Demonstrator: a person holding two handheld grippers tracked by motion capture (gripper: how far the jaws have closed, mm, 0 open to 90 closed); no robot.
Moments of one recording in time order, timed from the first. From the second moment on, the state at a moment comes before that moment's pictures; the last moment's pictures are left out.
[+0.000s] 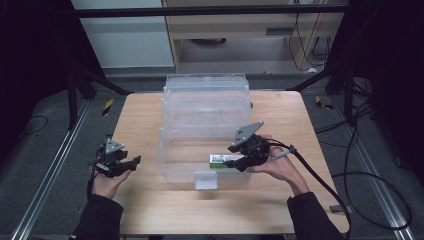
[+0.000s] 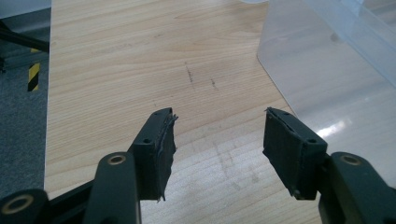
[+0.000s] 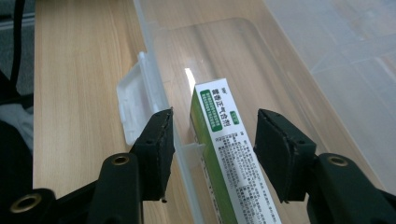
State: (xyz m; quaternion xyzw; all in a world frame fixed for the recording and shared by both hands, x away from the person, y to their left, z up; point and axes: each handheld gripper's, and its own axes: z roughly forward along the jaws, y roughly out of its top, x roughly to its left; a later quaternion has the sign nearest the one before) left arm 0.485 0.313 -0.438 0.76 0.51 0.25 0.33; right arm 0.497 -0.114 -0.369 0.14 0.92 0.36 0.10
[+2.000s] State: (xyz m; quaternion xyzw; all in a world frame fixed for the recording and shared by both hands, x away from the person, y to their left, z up) left arm 0.500 0.302 -0.394 0.77 0.46 0.27 0.35; right arm 0.511 -0.054 -0.399 0.05 0.98 0.21 -0.01
